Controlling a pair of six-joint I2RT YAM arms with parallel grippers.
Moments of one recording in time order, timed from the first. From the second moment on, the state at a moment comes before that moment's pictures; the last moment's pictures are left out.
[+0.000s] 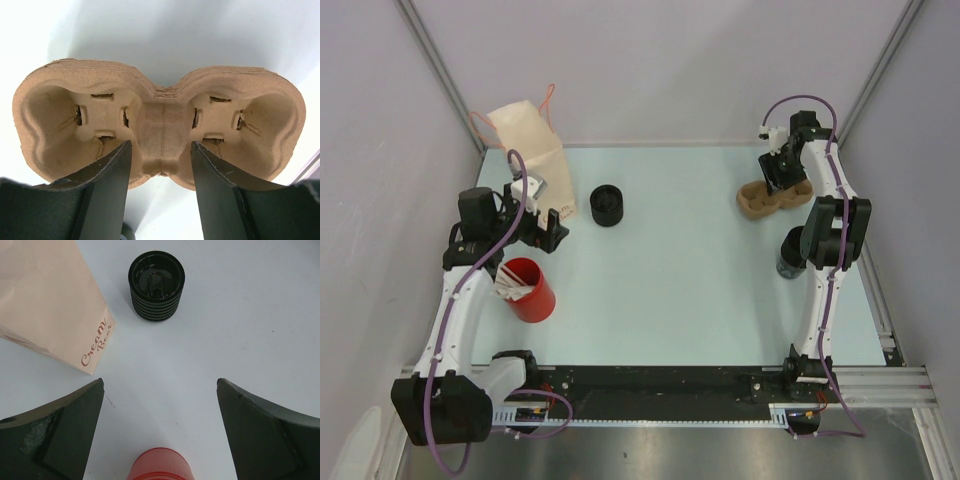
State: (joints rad) left arm 0.07 1.04 0.93 -0.43 0.58 0.34; right arm -0.07 2.32 2.18 -1.00 -0.16 -0.47
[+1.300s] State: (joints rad) left arm 0.07 1.04 0.93 -0.43 0.59 0.34; right arm -0.07 2.31 2.16 -0.99 -0.22 -0.48
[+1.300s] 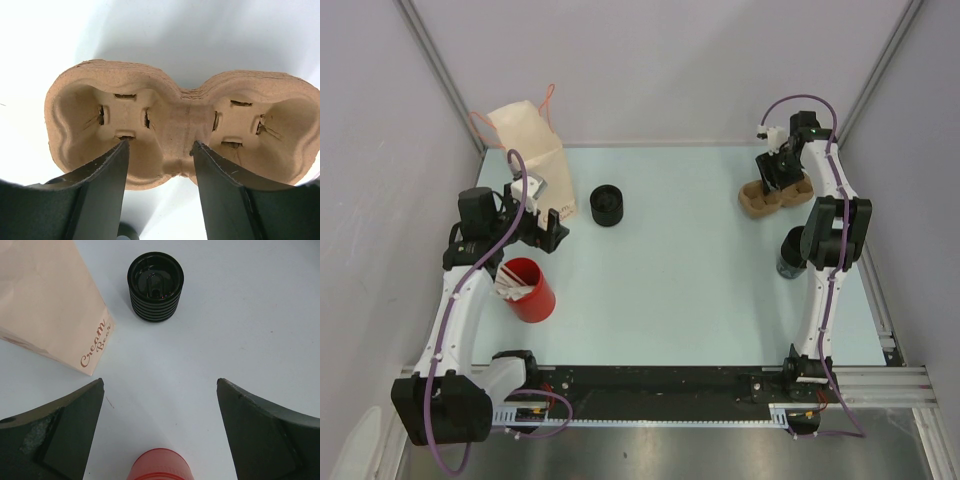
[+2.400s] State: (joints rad) left arm 0.07 1.04 0.93 -0.43 0.59 0.34; right arm -0.10 2.31 2.11 -0.93 -0.23 -0.48
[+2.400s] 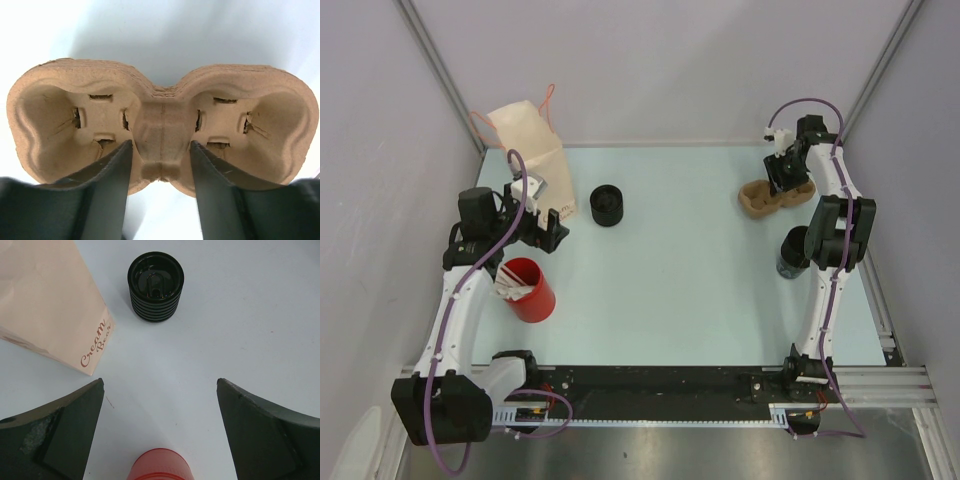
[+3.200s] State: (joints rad) left arm 0.07 1.05 0.93 -0.43 0.59 0.34; right arm -0.08 2.27 2.08 -0.87 -0.21 -0.39
